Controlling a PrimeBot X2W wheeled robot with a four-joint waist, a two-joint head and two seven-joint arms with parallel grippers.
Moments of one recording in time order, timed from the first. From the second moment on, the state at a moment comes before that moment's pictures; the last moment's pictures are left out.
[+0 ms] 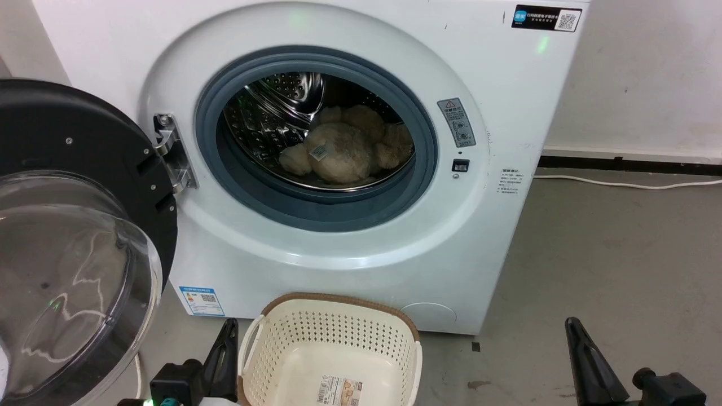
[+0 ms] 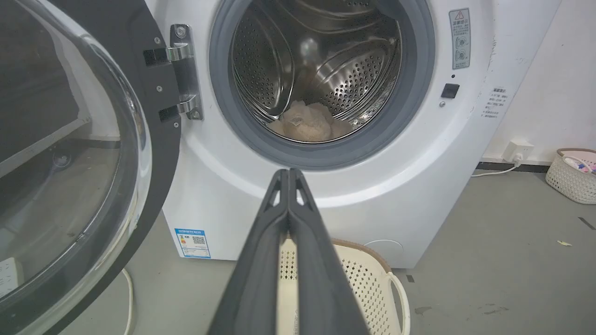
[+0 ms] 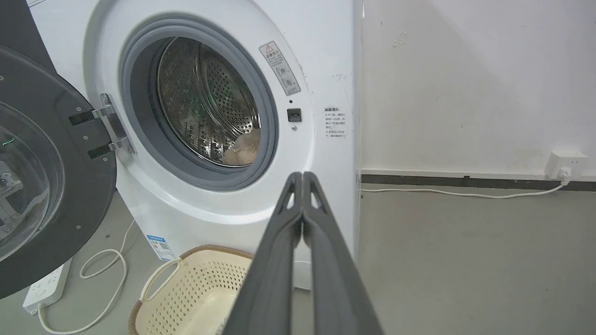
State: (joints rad) left arm 0.05 0.10 -0.09 0.17 -0.16 0.00 -0.24; right arm 0.16 -0.05 0.02 0.01 0.17 0.13 -0.24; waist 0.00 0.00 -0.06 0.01
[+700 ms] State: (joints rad) left arm 0.05 0.09 -0.08 0.15 -0.13 0.00 -0.19; right arm 0.13 -0.05 0.02 0.01 0.14 0.13 -0.19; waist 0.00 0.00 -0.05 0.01
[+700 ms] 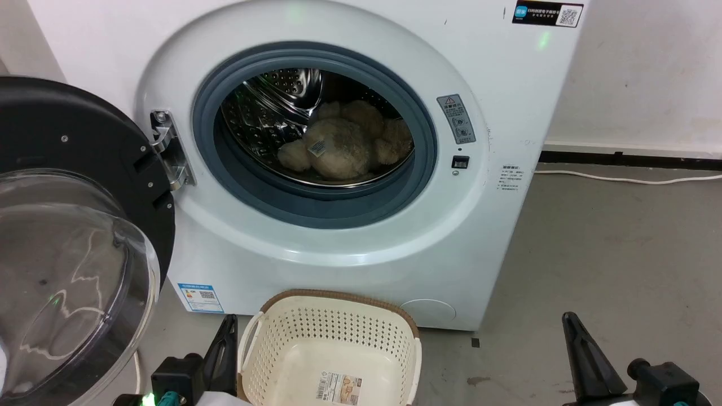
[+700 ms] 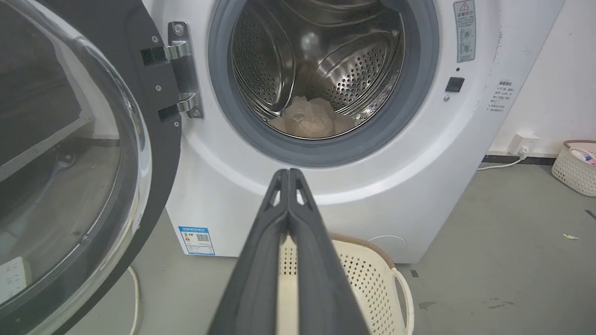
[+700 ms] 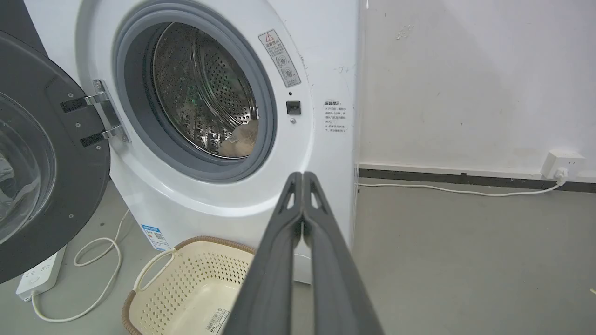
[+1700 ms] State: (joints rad) left arm 0.04 0.08 -0.05 0.10 -0.09 0.00 -0.13; right arm 0.09 -0.05 0.01 0.01 0.09 0.13 -0.13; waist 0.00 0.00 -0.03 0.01
